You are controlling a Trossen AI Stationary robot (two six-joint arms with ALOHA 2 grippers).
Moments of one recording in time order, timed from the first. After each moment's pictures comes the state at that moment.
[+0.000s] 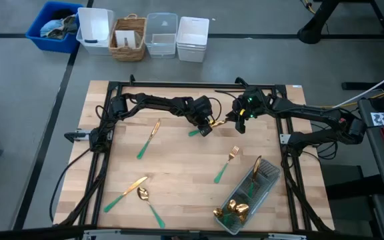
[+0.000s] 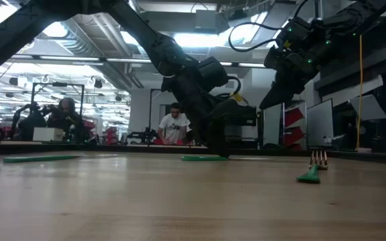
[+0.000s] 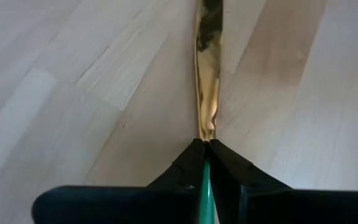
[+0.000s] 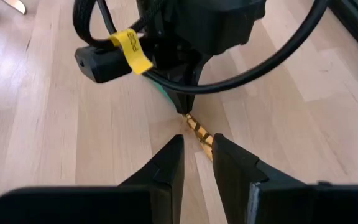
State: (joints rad) left arm 0.31 2.20 1.52 -0.32 0.19 -0.26; right arm -0.54 1.22 0.69 -0.22 -0.38 -0.16
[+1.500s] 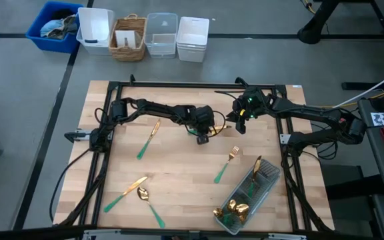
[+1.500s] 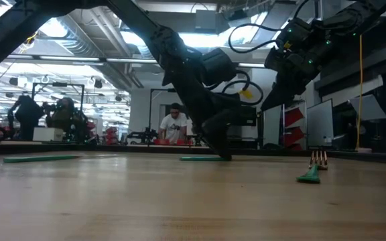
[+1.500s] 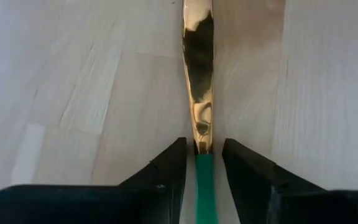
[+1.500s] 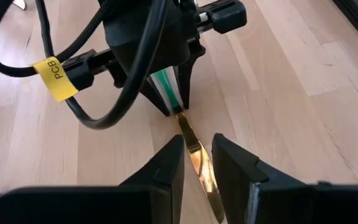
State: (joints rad) left arm 0.22 2.20 1.51 -0.33 -0.03 0.07; right arm -0.54 1.22 0.69 -0.24 -0.38 -0.16
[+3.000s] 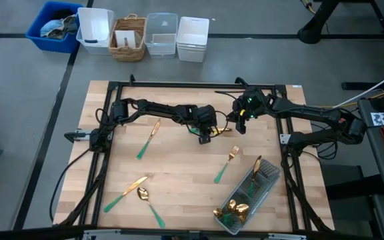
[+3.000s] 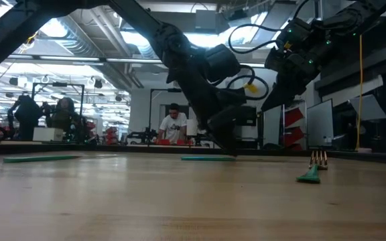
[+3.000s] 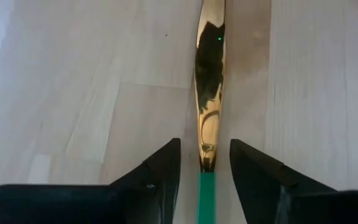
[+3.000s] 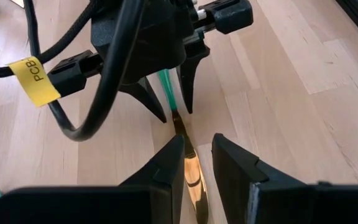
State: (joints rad) left arm 0.21 2.20 1.56 -0.32 -0.03 0.11; right arm -0.54 1.22 0.69 -0.24 -0.38 -0.16
